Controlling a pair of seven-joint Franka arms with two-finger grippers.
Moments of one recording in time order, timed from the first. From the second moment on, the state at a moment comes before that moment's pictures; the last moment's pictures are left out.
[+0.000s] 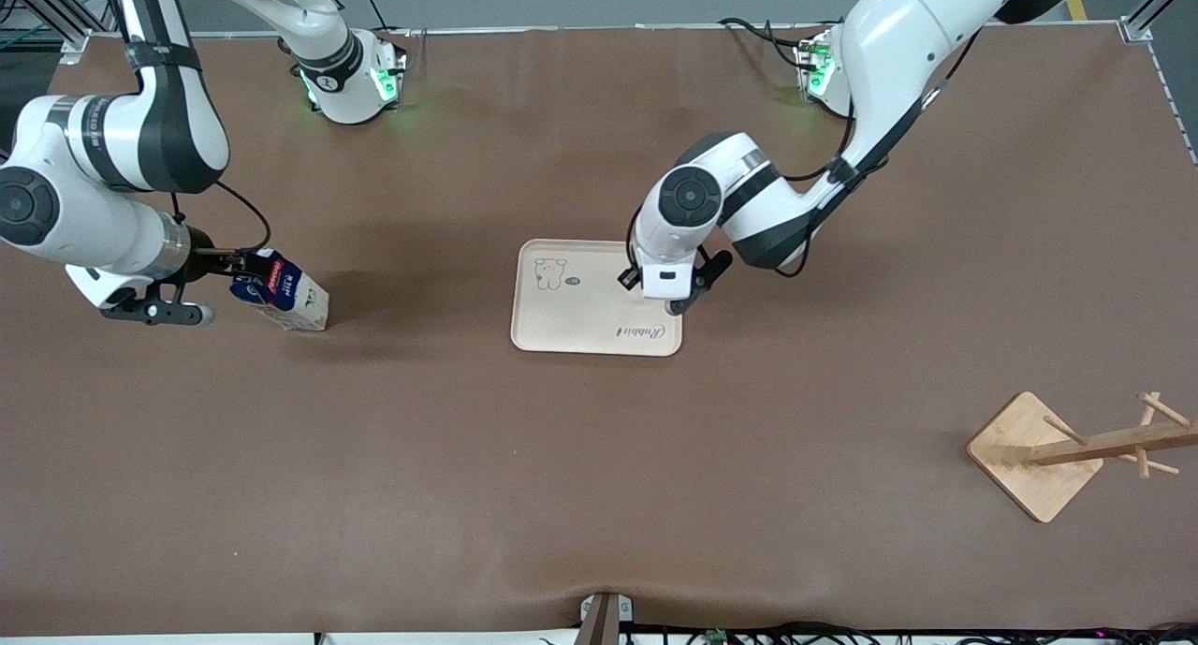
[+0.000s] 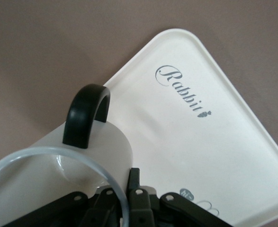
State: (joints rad) left arm -0.09 0.68 -0.75 -1.76 0.32 2.19 -1.75; right arm 0.08 0.08 -0.10 -2.05 -0.05 1.93 0.09
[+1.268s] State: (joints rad) left arm -0.28 0.74 -0.58 -1.66 0.36 2.20 -1.85; right arm 0.06 0.02 -0.10 -2.25 -0.06 2.17 0.07
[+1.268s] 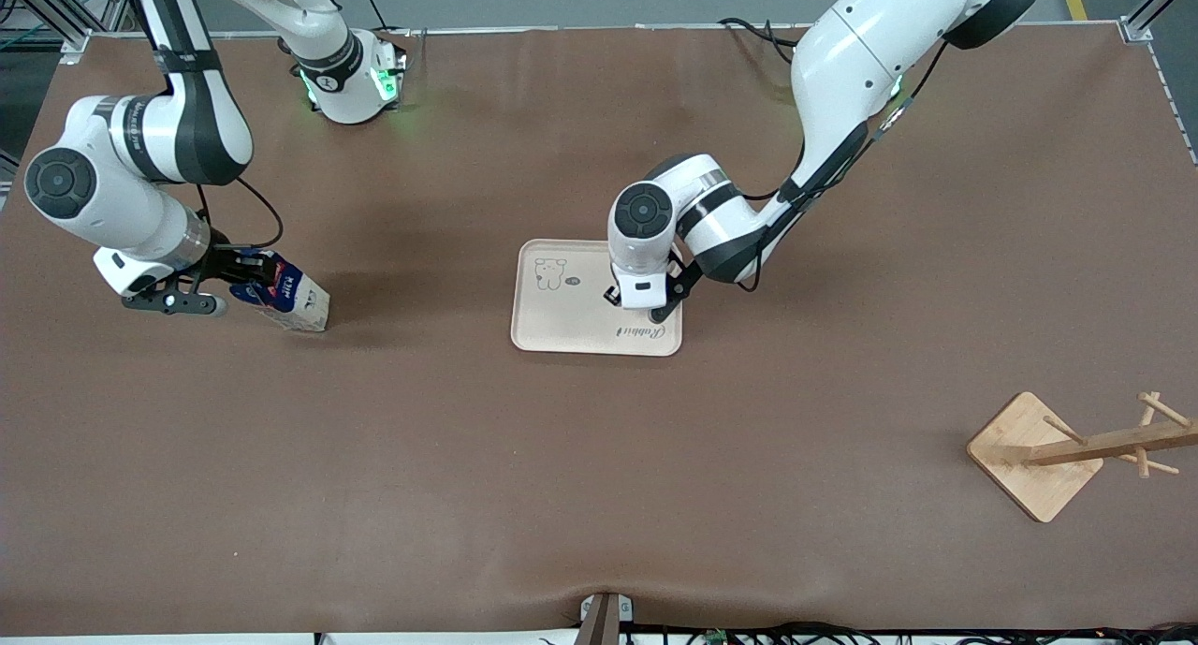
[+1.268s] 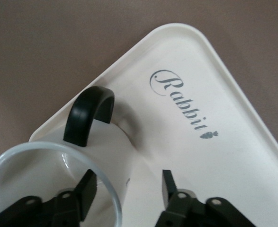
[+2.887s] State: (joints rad) left arm 0.22 0.33 -0.58 -1.48 0.28 1.77 -1.11; right arm 0.68 0.45 -0.06 -1.47 0.16 1.73 0.56
